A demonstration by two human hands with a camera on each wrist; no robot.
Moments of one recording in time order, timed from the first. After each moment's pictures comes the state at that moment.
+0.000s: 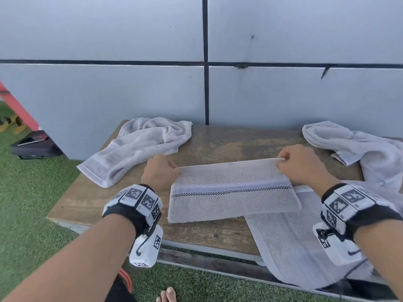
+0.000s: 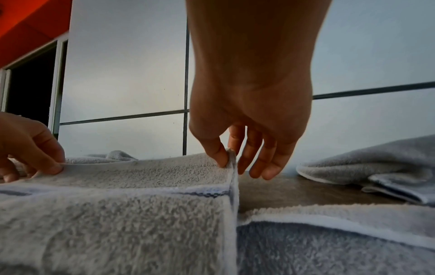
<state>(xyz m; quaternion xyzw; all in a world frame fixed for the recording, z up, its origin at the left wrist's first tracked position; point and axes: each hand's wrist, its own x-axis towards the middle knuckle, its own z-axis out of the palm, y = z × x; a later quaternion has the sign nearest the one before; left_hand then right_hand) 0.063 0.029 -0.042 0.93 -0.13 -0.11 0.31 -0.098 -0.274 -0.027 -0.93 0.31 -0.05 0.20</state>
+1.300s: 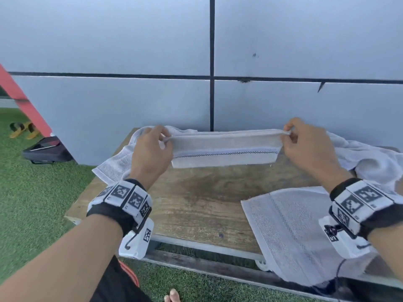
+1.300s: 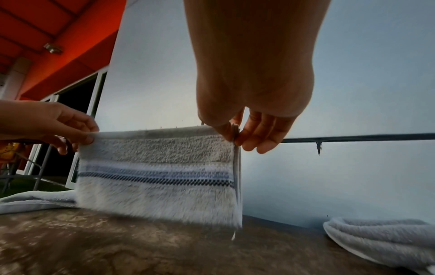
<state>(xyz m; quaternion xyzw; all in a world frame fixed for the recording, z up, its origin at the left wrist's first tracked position) 0.065 0.055 0.021 0.88 -0.22 0.16 0.38 -0.103 -0.254 0.037 -0.92 0.23 -0.27 0.15</state>
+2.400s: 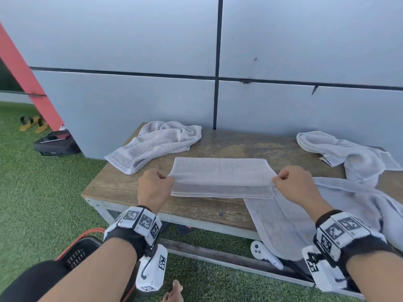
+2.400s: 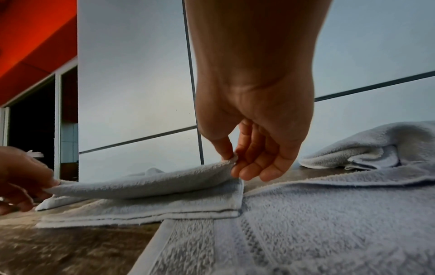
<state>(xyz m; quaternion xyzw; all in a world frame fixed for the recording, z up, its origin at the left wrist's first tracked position) -0.017 0.102 -0.039 0.90 0.00 -0.01 0.43 -0.164 -0.209 -0.030 -0.91 0.32 -0.11 0.24</state>
